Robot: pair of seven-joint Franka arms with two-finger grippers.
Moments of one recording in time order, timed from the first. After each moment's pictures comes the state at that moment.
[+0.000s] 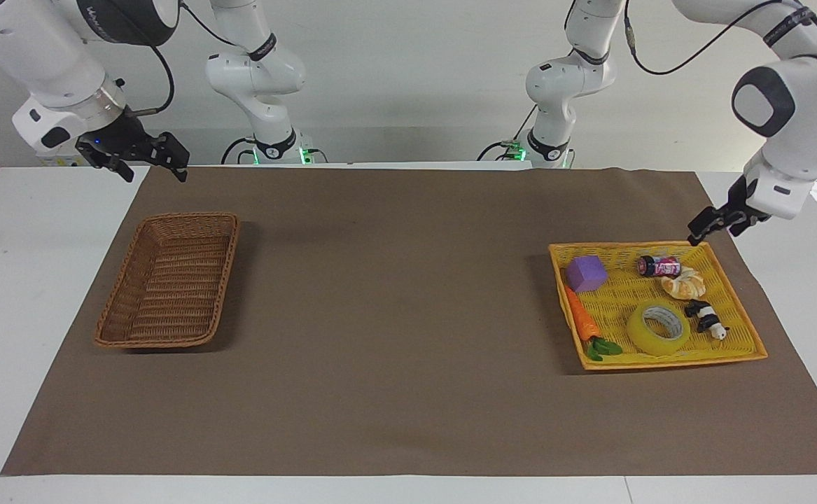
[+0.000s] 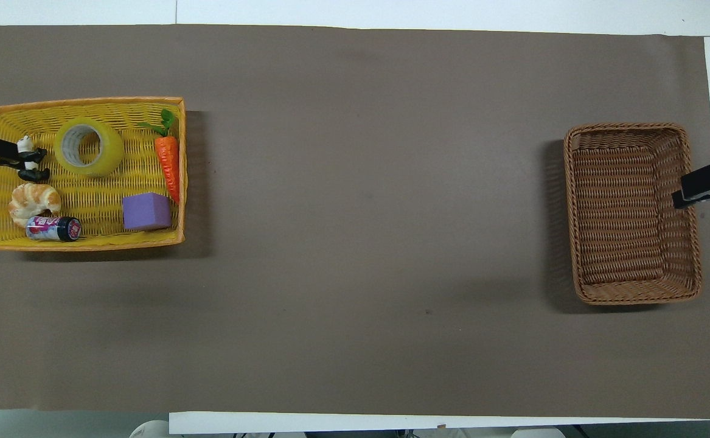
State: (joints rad) left arm 0.22 0.13 -0.10 -1.84 0.03 2.00 0.00; right arm 0.02 -0.02 -0.13 -1.58 0.00 1.39 -0.07
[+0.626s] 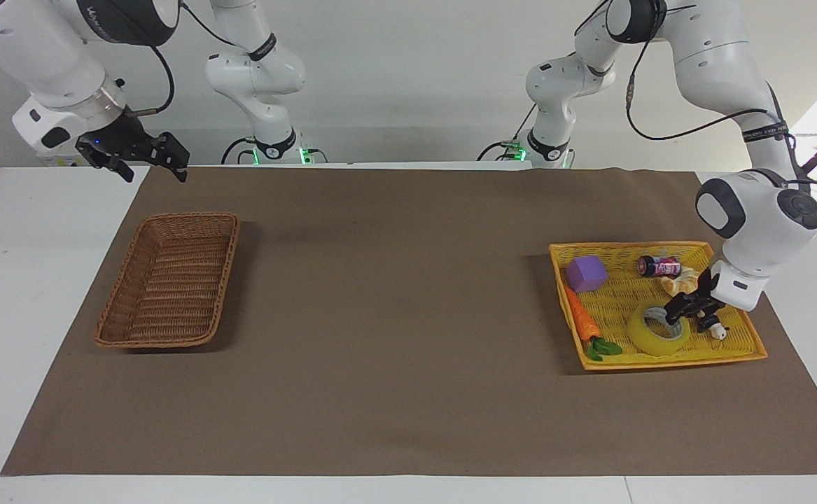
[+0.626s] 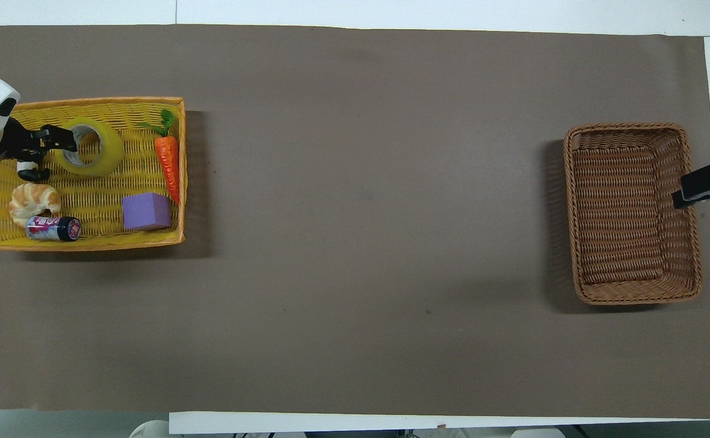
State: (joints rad) left arm 0.21 0.36 -0.10 -1.83 0.03 2.27 0.00; right arm 0.02 -0.02 -0.13 -1.58 0.00 1.39 -0.07
